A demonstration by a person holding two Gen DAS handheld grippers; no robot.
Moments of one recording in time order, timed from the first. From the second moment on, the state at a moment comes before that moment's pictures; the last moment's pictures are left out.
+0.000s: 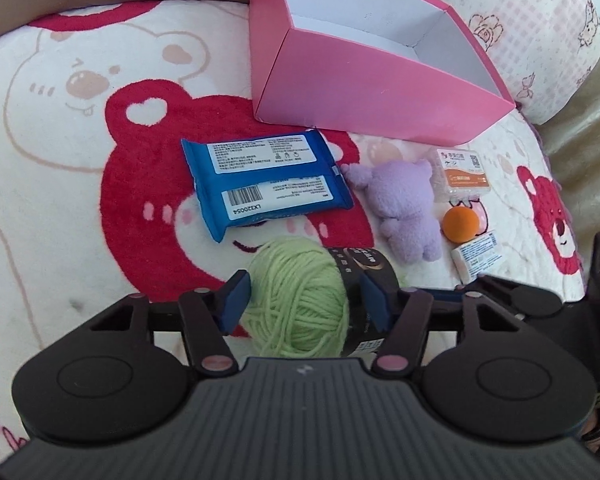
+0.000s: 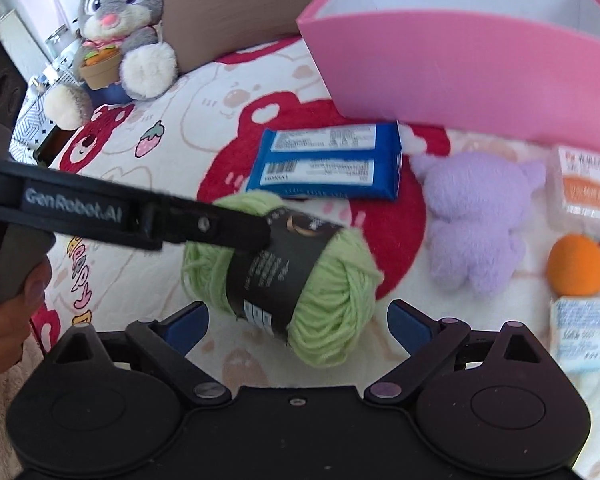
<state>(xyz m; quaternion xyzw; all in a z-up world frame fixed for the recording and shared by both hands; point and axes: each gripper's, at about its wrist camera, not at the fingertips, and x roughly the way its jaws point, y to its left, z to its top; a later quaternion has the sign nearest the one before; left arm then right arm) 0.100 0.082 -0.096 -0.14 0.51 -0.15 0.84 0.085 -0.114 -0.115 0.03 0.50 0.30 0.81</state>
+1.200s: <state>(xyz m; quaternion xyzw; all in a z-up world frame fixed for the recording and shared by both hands) 0.083 0.086 -0.100 -0.20 0.52 -0.18 0.81 0.067 -0.093 -0.113 -0.03 0.47 0.28 0.84</state>
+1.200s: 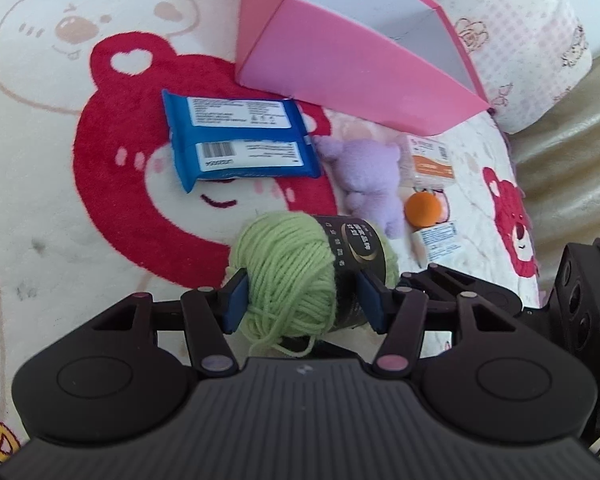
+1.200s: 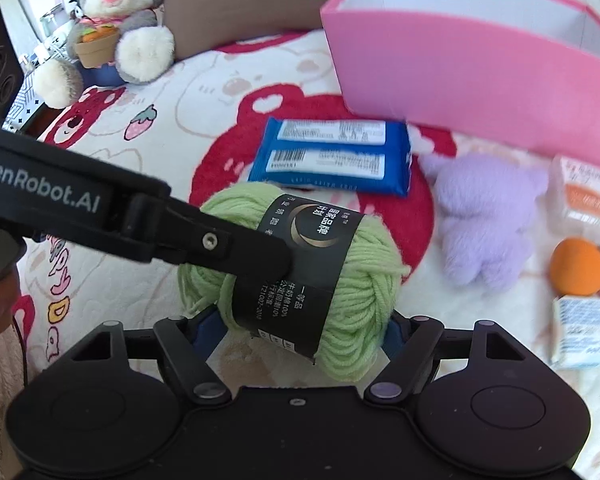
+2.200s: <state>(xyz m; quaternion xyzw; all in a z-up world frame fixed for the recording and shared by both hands) 0.082 0.030 0.005 -0.16 0.47 -0.26 0.83 0.062 -0.145 -0.010 -0.09 0.38 0.31 0.87</state>
